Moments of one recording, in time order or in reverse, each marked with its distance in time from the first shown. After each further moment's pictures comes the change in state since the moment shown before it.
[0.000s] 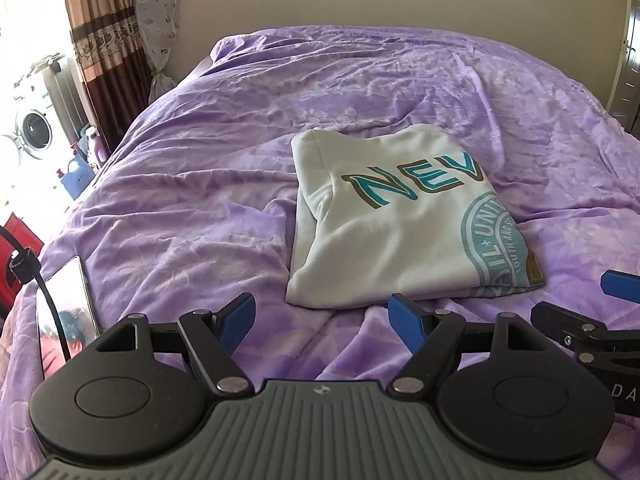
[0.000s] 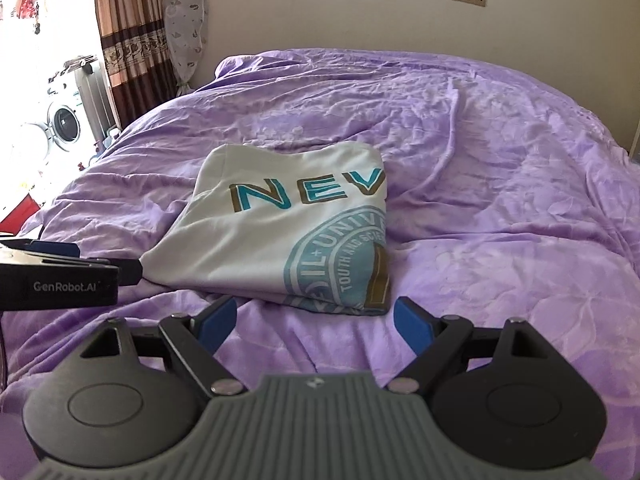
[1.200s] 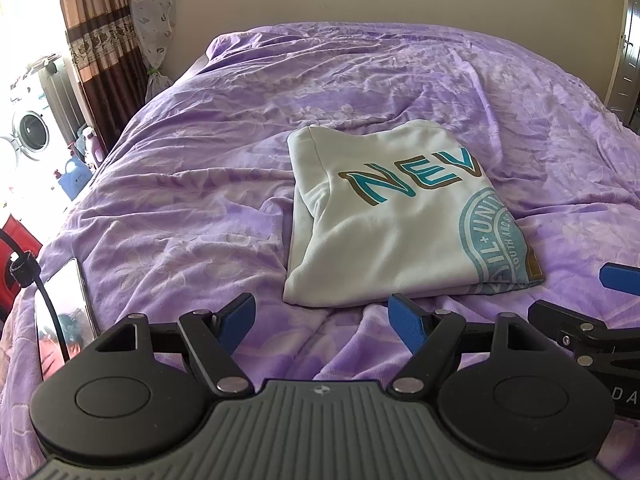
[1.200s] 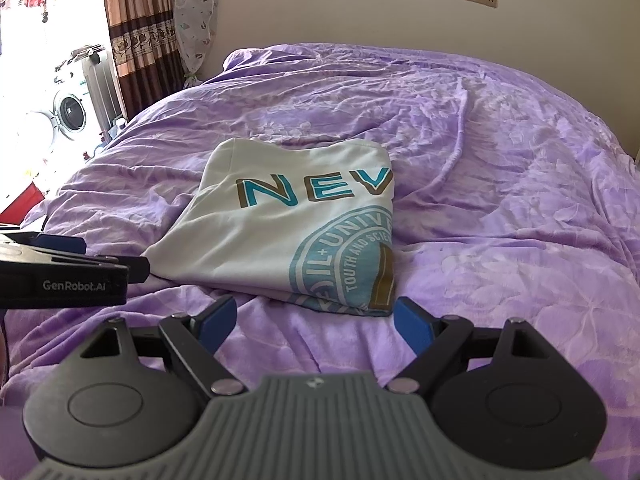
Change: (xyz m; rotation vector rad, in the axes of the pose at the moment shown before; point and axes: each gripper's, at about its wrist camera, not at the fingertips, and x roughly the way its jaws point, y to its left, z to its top) left arm 0.002 -0.002 0.001 0.010 0.006 -0.006; right arm 0.003 0.002 0.003 -0.029 0.013 0.012
